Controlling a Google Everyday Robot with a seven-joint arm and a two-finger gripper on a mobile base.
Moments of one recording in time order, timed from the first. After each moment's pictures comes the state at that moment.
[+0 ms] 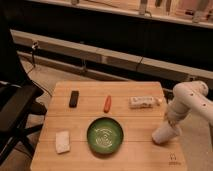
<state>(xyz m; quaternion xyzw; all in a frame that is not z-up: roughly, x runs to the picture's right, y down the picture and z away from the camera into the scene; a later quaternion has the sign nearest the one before) 0.345 0.186 0.770 -0.35 -0.04 -0.04 0.93</state>
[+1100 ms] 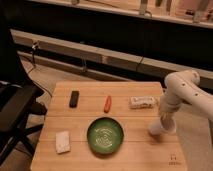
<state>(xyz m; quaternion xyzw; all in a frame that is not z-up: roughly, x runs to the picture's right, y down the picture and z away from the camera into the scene) 0.306 0.151 0.752 -0.36 -0.04 -0.07 0.93</state>
